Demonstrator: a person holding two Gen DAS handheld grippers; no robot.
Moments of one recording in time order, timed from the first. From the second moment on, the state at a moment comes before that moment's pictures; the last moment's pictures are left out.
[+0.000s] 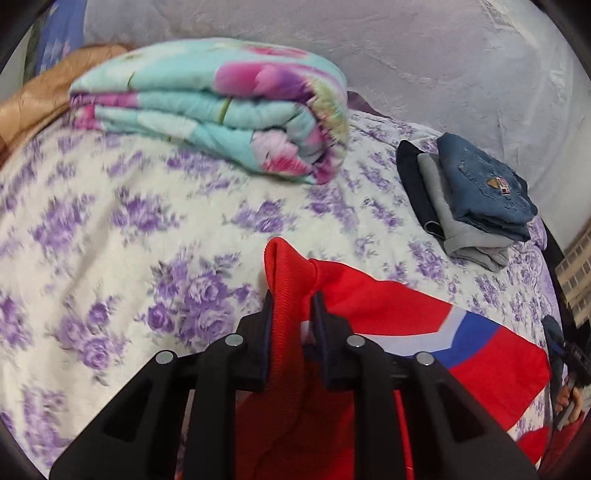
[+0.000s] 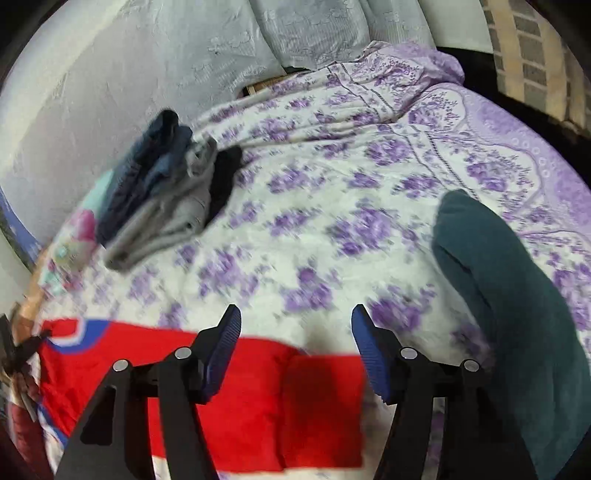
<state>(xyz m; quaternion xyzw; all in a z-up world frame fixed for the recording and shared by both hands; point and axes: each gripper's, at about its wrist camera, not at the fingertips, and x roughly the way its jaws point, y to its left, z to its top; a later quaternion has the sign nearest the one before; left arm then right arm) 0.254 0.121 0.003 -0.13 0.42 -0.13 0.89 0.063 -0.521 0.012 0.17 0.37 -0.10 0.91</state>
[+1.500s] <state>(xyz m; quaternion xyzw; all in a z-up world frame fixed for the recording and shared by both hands) 0.073 0.176 0.004 -0.20 0.38 -0.17 0.89 -0.025 -0.475 0.022 0.08 0.32 -0.10 0.94</state>
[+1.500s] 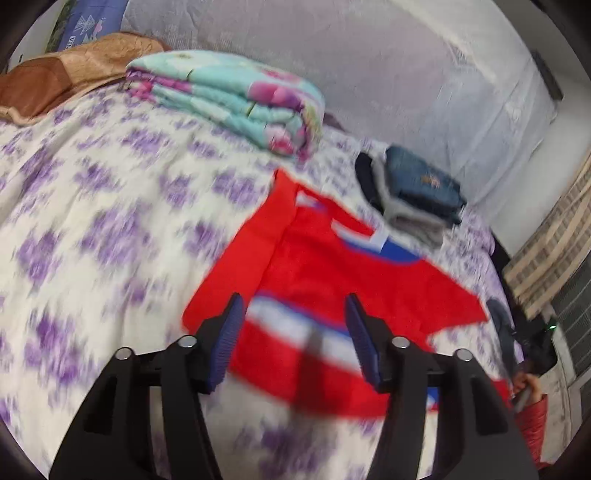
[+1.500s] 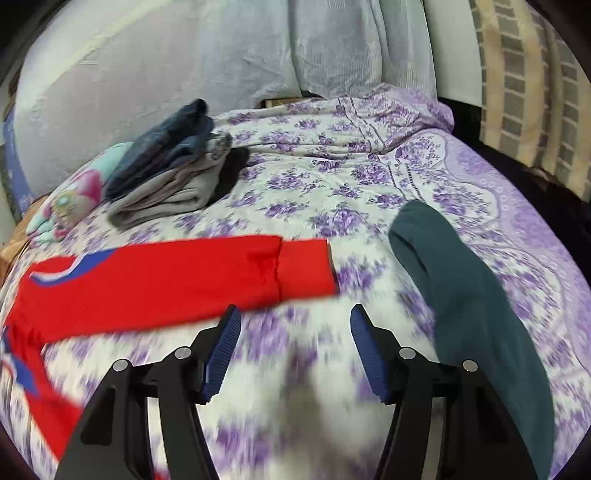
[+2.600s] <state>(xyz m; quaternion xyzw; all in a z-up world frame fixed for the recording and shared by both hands) 0.066 0.174 -0.033 -0.26 0.40 -0.11 0.87 -0.140 -0.447 0.018 0.10 0.31 0.00 0.94</state>
